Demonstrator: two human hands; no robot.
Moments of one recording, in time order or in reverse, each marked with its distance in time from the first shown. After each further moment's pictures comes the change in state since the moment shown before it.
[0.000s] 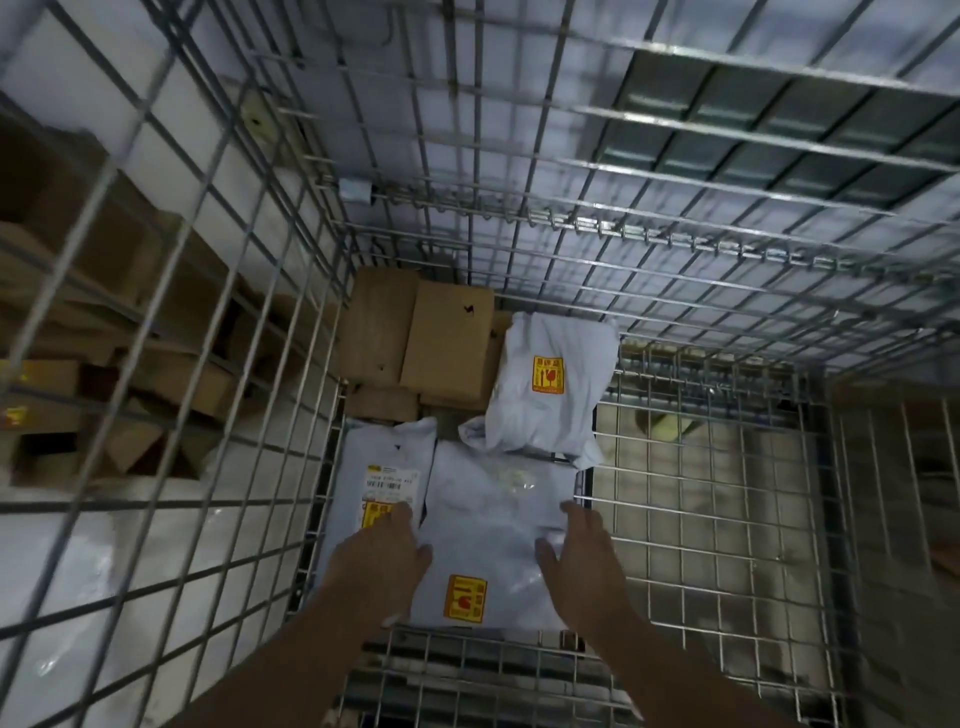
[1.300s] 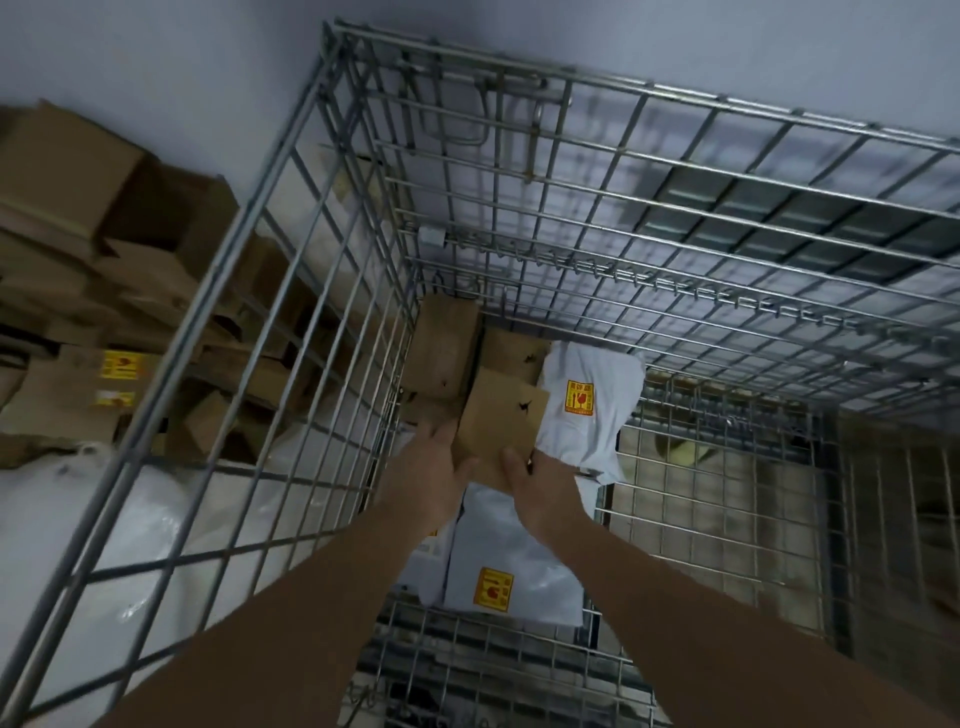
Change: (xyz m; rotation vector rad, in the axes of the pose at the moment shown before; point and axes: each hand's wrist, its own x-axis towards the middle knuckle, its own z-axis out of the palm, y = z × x) left_hand -0.021 0.035 -0.114 -0.259 0.259 0.111; right_hand 0.018 -0.134 -0.039 0.243 -0.109 -0.053
